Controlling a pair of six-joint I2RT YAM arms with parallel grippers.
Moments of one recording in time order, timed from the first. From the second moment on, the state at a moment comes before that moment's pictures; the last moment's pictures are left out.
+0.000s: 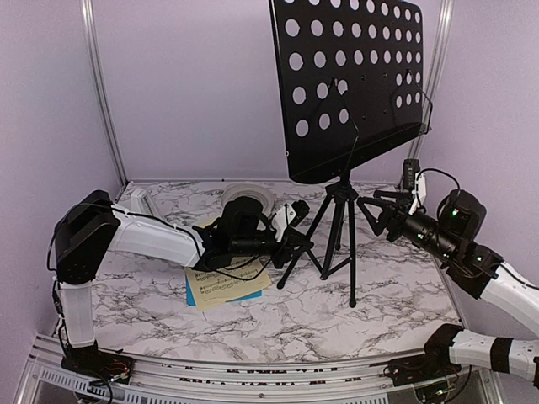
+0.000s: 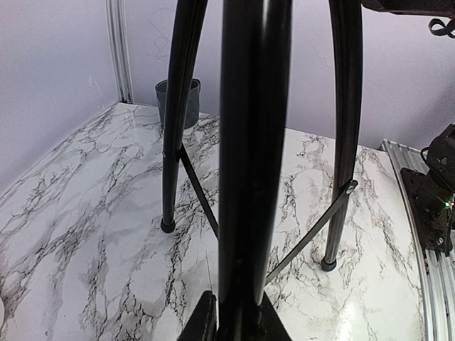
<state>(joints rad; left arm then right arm) -0.98 1.99 1.24 0.47 0.29 0.03 0.57 0.73 0.63 0.07 -0.12 0.22</state>
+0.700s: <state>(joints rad) -1.00 1.99 1.24 0.47 0.27 0.01 0.54 0.90 0.67 0.38 -0.23 0.21</state>
